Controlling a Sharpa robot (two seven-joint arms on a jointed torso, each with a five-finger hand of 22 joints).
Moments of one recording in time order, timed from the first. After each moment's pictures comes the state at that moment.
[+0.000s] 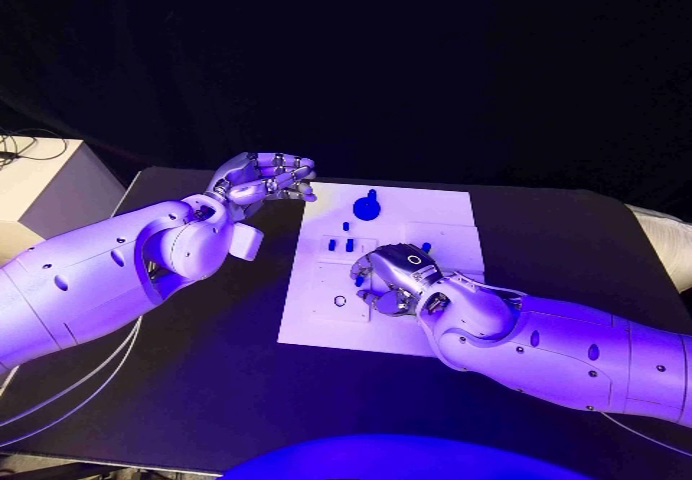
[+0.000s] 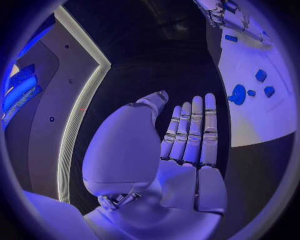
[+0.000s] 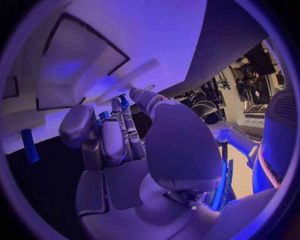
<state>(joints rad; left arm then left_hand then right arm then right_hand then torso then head) 1.00 -0.88 0.26 1.47 -0.24 -0.15 0.28 1.46 -0.21 0.38 0.20 0.20 0.83 0.21 0.27 0.27 0.92 0.16 0.38 0.08 0.90 0.11 0.66 0.30 0.17 0.93 0.21 0.36 0.39 1.05 -0.61 -0.14 1.53 -1.74 -0.53 -0.25 1.35 -0.27 0.51 0.07 0.20 1.00 0.16 0.16 0.34 1.08 0.10 0.06 0.06 1.46 0.00 1.28 1.05 0.11 1.44 0.09 1.02 1.16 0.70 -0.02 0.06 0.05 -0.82</state>
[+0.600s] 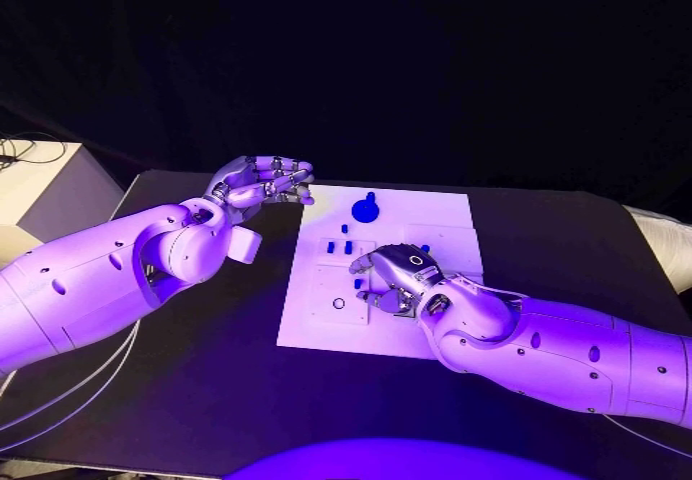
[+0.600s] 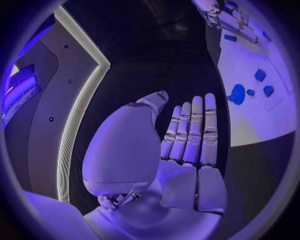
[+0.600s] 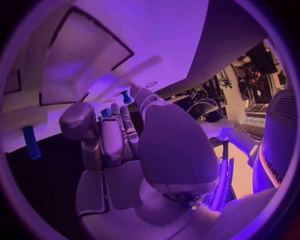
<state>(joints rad) 1.00 -0.88 0.26 1.46 -0.24 -0.15 0.27 1.46 -0.21 0.38 0.20 0.20 0.83 0.21 0.27 0.27 0.92 0.16 0.38 0.08 0.90 0.11 0.66 0.30 0.17 0.93 0.21 0.36 0.39 1.05 -0.61 -0.14 1.53 -1.74 -0.56 -0.26 1.48 -0.22 0.28 0.16 0.21 0.97 0.15 0.08 0.29 0.97 0.12 0.06 0.06 1.47 0.01 1.28 1.01 0.11 1.43 0.10 0.96 1.12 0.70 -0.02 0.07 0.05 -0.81</state>
